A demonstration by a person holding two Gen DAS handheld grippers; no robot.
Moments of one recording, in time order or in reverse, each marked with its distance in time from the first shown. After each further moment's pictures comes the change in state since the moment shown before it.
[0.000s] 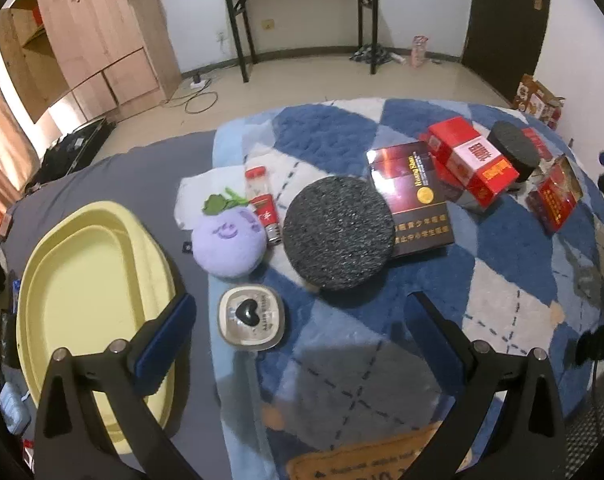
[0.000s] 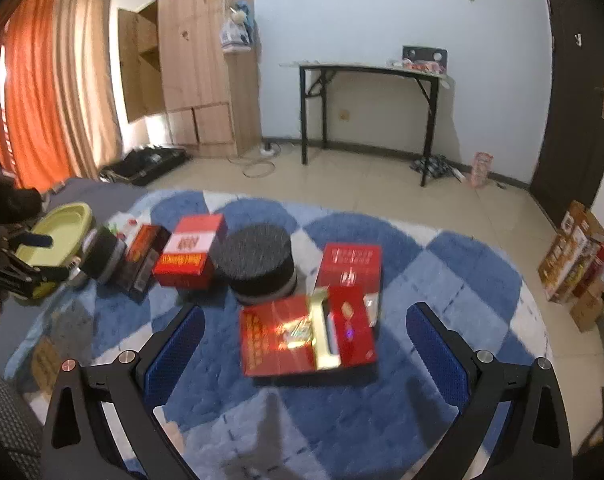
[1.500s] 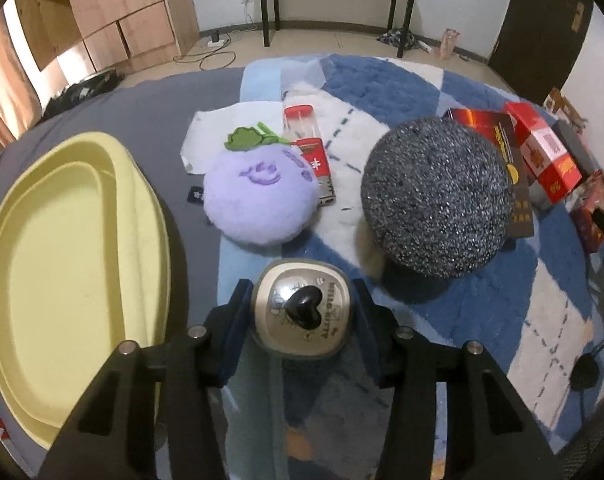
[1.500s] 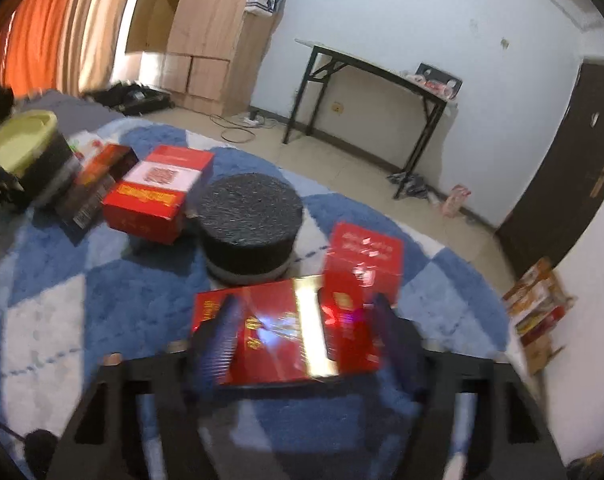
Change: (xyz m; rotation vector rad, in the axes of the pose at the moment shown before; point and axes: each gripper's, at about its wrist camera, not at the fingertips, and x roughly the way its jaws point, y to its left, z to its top) left arm 0.053 0.036 -0.021 -0.119 0.103 0.001; right arm 0.080 0.049 -0.018 -0.236 0.075 -0.166
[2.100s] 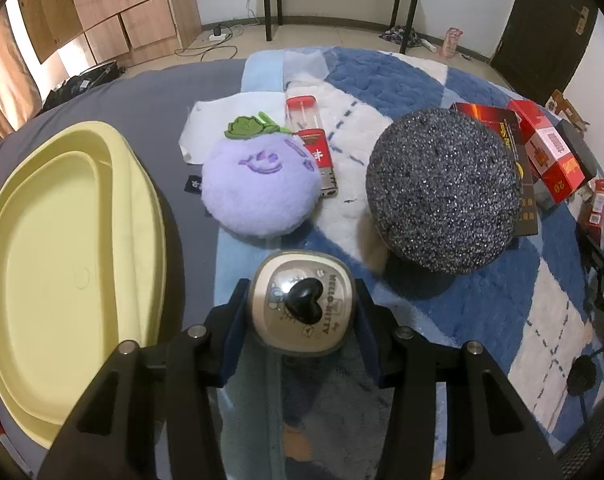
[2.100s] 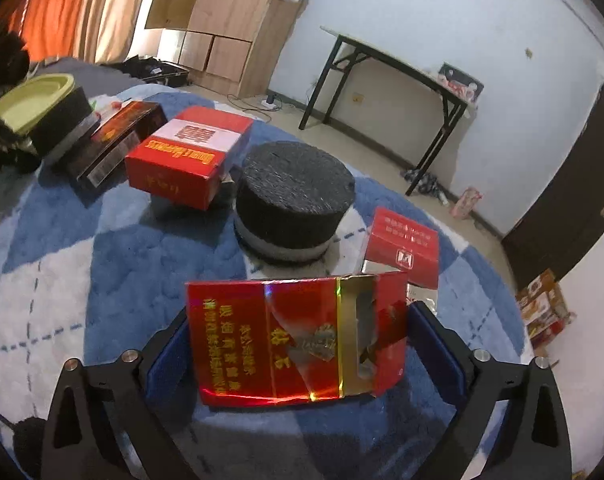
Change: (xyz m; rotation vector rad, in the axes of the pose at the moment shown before) left arm 0.004 0.004 0.003 -0.031 0.021 -0.021; right arm 0.012 0.026 -0.005 -0.130 0.031 -0.032
